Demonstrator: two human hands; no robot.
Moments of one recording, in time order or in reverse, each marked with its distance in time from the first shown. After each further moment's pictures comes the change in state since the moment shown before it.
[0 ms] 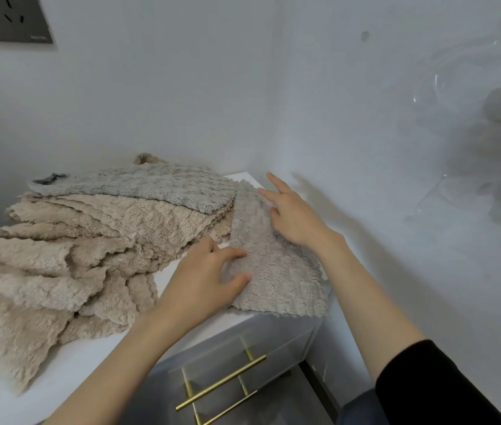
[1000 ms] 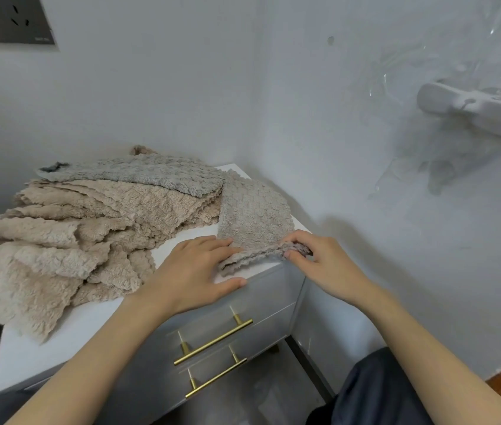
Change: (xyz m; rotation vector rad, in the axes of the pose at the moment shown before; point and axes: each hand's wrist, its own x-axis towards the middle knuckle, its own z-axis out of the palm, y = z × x) left_hand -0.028 0.005 -0.007 0.282 -0.177 0.206; right_hand -0.149 0.001 -0.013 0.334 0.032 0.048
